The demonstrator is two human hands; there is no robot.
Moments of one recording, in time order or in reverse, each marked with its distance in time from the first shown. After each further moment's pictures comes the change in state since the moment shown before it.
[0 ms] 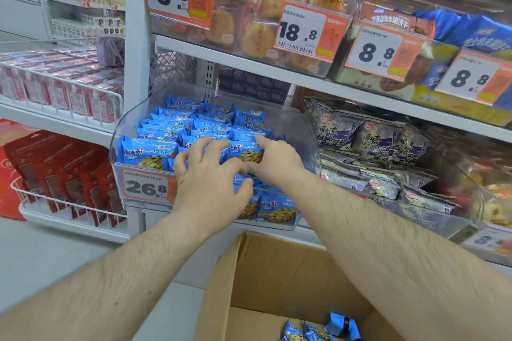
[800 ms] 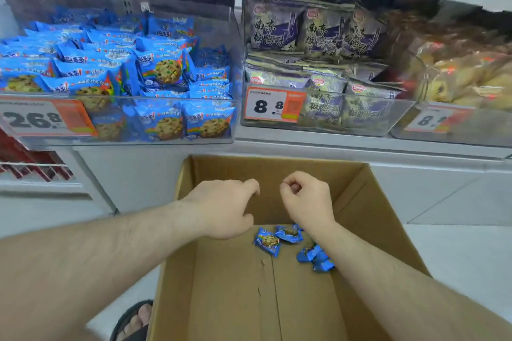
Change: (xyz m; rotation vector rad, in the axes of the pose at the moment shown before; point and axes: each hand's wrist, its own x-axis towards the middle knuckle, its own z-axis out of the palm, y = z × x) left_hand -0.098 0.092 0.062 0.007 -1.030 0.356; right_hand -0.198 0.177 0.114 0.526 0.272 0.306
